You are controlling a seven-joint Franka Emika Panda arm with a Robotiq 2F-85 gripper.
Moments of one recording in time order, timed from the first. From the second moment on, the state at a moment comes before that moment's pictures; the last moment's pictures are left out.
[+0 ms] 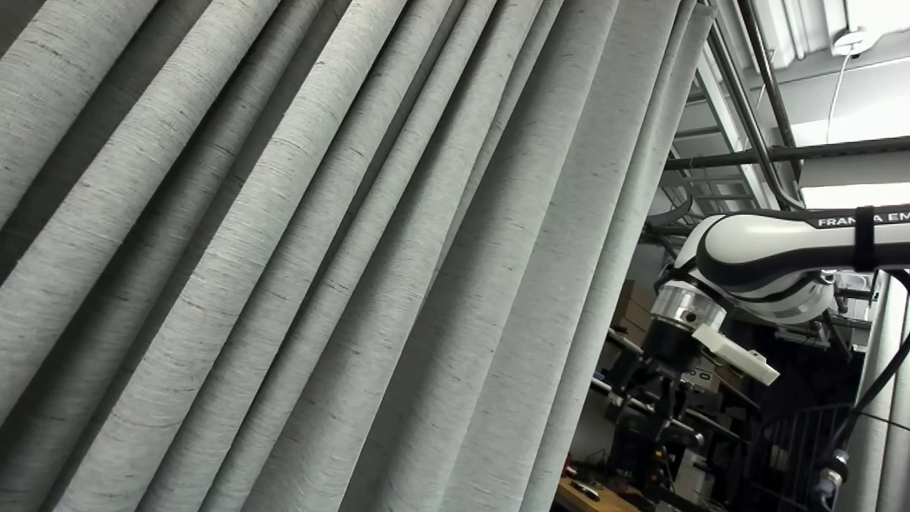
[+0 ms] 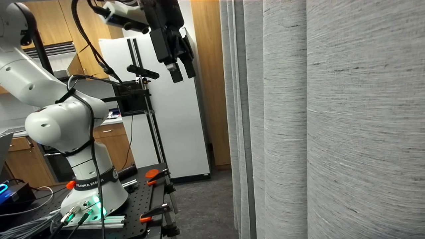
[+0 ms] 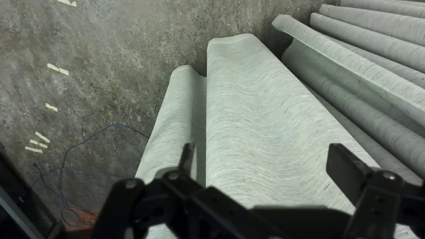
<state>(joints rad) -0.25 -0.64 -0.20 -2.35 -0.13 1.90 0.07</state>
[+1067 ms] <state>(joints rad) -0.34 -0.30 -0.31 -1.96 -0.14 1.96 0.07</state>
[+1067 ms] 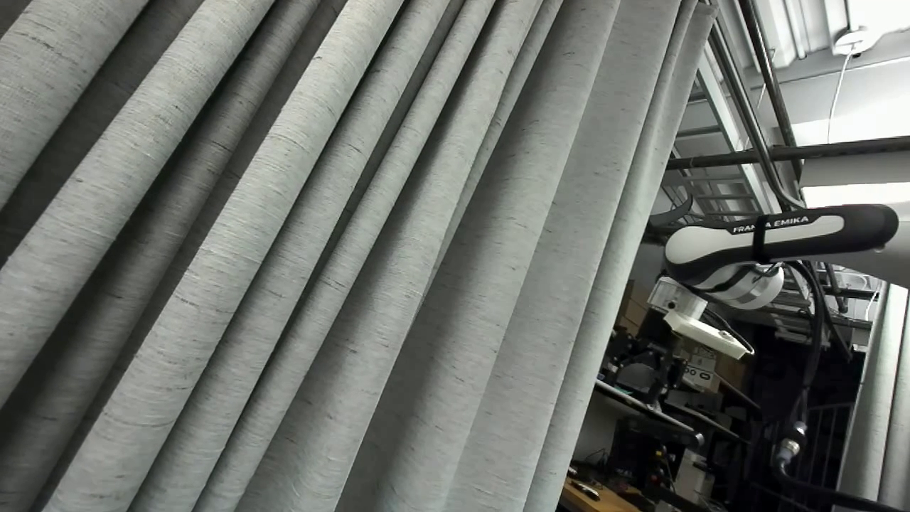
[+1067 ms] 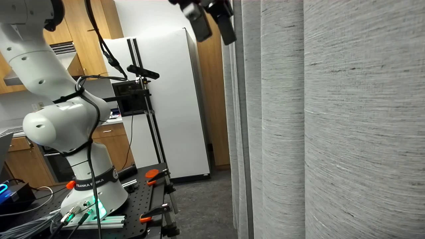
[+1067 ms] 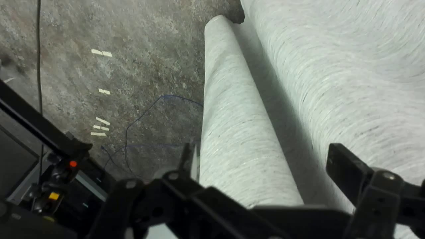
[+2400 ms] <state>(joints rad) -0.30 -0.19 -0.37 -1.78 0.11 2.36 -0.27</state>
